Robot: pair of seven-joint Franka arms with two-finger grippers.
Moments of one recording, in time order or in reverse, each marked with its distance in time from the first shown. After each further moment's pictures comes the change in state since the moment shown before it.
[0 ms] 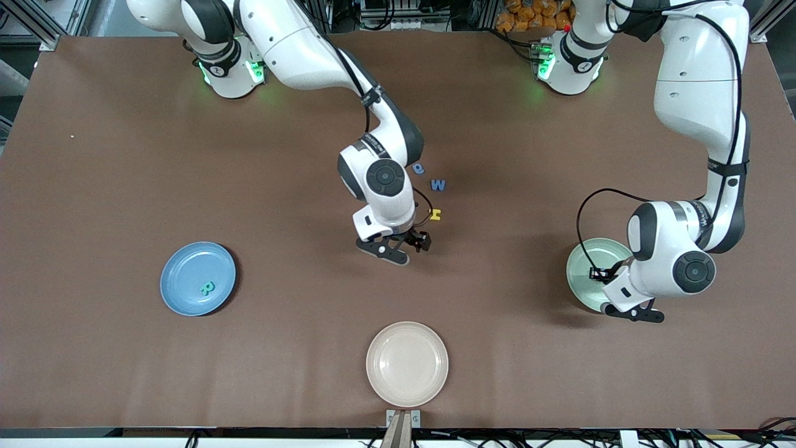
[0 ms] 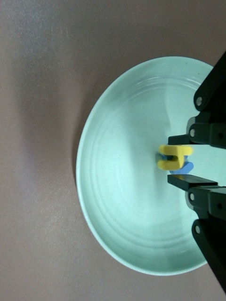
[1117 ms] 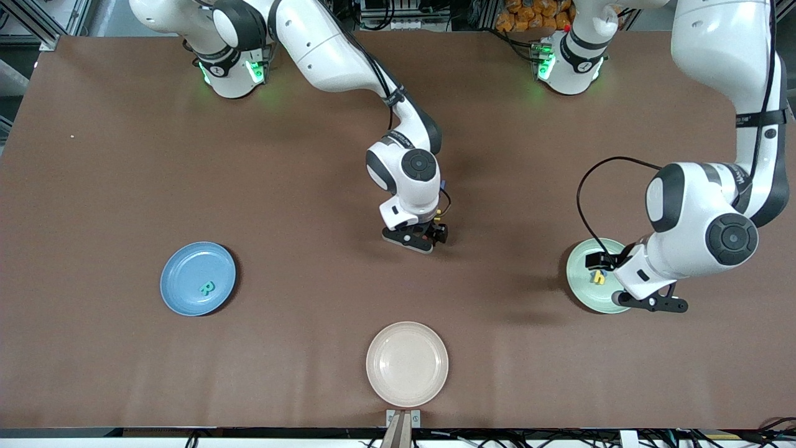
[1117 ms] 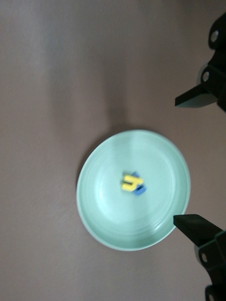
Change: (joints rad) left arm -0.057 -0.229 -0.032 0.008 0.000 -0.196 -0.142; right arm 0.125 0.119 -0.086 0.061 0.000 0.044 0.043
